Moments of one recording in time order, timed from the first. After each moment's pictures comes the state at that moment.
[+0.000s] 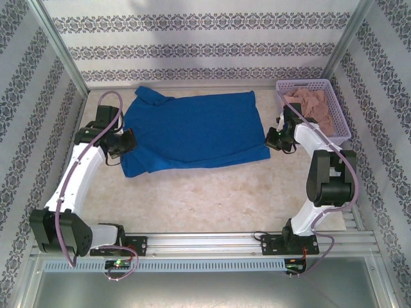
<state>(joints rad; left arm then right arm) -0.02 1.30 1.21 -0.96 0.11 -0.48 -0.04 1.73 1.21 -0.71 -0.28 0.34</state>
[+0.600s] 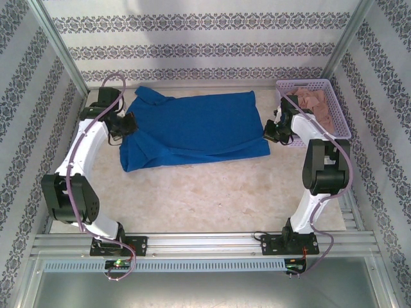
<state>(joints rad) 0.03 1.56 1.43 -0.91 0.16 -0.43 -0.03 1.87 1.37 -0.73 -0.28 0.33</state>
